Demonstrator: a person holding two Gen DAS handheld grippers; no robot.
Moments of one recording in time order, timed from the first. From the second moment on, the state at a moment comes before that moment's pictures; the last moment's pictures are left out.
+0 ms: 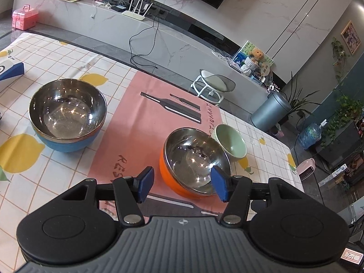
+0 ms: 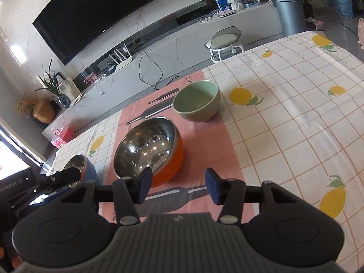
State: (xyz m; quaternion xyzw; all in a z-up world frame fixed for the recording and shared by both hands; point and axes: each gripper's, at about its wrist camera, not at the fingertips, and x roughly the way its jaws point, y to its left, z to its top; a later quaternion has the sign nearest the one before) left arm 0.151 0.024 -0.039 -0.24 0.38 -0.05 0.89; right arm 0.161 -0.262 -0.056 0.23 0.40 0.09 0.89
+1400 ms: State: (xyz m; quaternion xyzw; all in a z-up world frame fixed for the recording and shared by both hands) left arm 0.191 0.003 -0.054 -0.18 0.44 -0.03 0.88; right arm 0.222 -0.236 -0.081 0.22 0.46 0.07 0.86
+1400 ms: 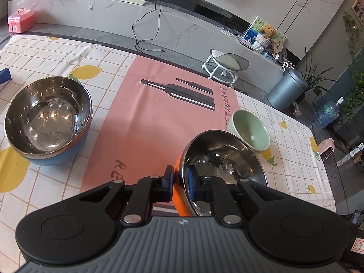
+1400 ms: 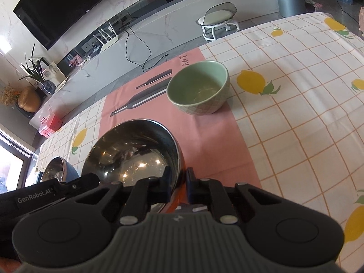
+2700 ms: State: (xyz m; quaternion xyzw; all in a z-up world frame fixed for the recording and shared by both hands) left arm 0.079 -0.048 -0.083 -0.20 0.49 -0.09 0.84; right arm 0.097 -0.305 -0.084 0.21 0.48 0.04 0.85
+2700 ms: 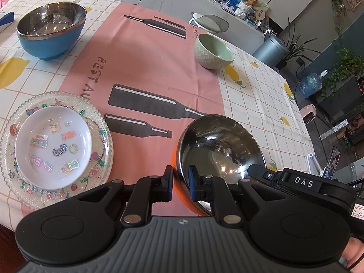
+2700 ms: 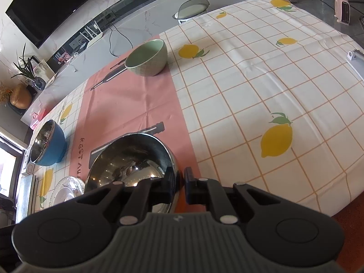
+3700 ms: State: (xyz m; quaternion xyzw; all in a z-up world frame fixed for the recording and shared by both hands) left arm 0.076 -0.037 -0.055 -0.16 0.44 -0.09 0.88; right arm 0.090 -0.283 -0.045 0.12 0.40 0.06 0.91
